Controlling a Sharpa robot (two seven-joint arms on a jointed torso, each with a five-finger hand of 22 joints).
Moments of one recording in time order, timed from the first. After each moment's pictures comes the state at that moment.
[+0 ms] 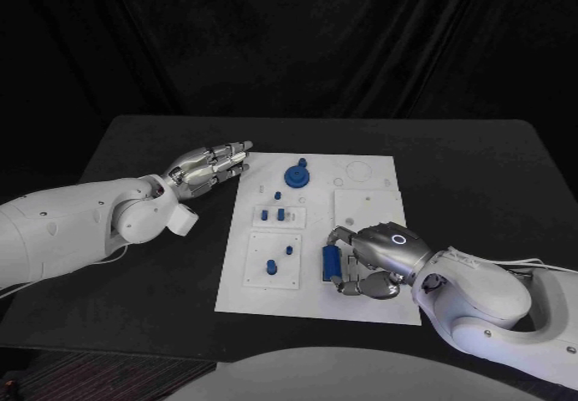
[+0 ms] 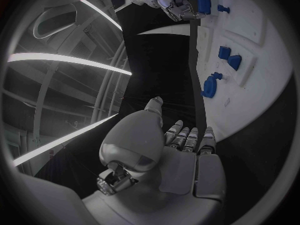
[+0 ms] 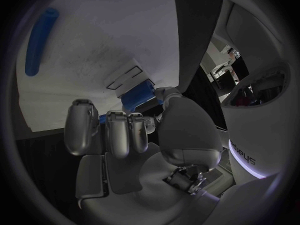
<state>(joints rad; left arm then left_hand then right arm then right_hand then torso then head) 1.21 -0.93 -0.22 1.33 -0.21 0.18 0.49 1.30 0.27 -0.21 0.13 0.46 0.16 0.13 0.07 0.03 0.00 0.10 0.00 0.00 0.00 0.10 0.00 0.00 0.15 0.00 0.18 0.00 0.00 1.11 -0.98 -0.25 2.00 -1.87 -0.32 -0.39 1.06 -0.11 0.03 0.29 1.08 0.25 0.09 0.82 0.28 1.47 -0.01 1.57 1.31 1.47 -0.07 1.53 1.31 0.04 1.45 0.04 1.32 1.31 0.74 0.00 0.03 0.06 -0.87</state>
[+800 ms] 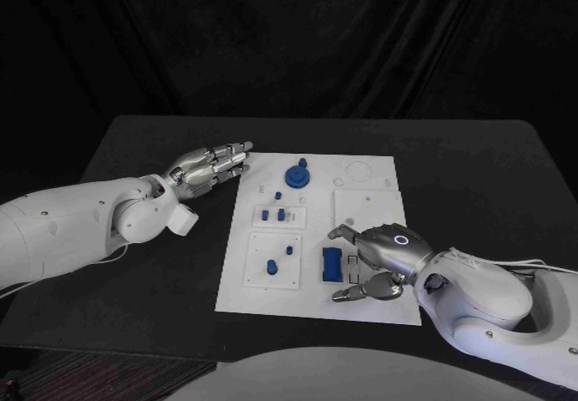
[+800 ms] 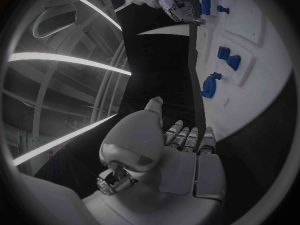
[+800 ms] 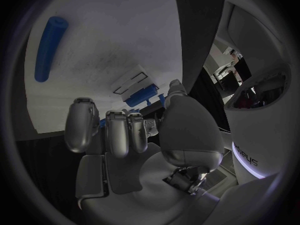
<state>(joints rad) 1.21 -0.92 -0.22 1.32 -0.21 0.19 0.49 1.30 0.27 -0.21 0.13 0.46 0.17 0.13 0.07 0.03 0.00 0.10 0.00 0.00 0.00 0.10 0.00 0.00 0.15 0.00 0.18 0.00 0.00 1.11 -0.99 -0.25 2.00 -1.87 -0.31 -0.42 1.07 -0.21 -0.20 0.30 0.26 0.11 0.10 0.67 0.12 1.47 0.00 1.57 1.31 1.46 -0.06 1.53 1.31 0.05 1.44 0.06 1.29 1.31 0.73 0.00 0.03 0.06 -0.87</state>
